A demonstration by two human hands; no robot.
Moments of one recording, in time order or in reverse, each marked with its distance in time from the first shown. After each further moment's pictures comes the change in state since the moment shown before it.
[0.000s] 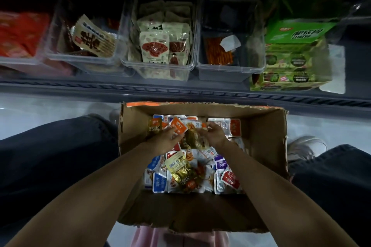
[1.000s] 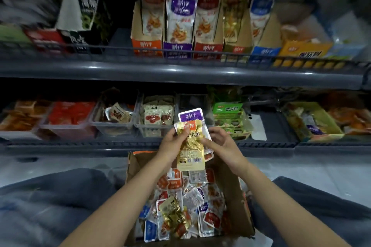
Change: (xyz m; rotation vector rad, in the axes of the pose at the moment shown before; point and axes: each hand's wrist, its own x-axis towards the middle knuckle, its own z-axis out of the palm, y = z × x) left_hand -0.193 0.144 -0.035 -0.982 0.342 0.571; right_hand -0.263 -0.142 -0.046 -0.051 -0.058 -0.714
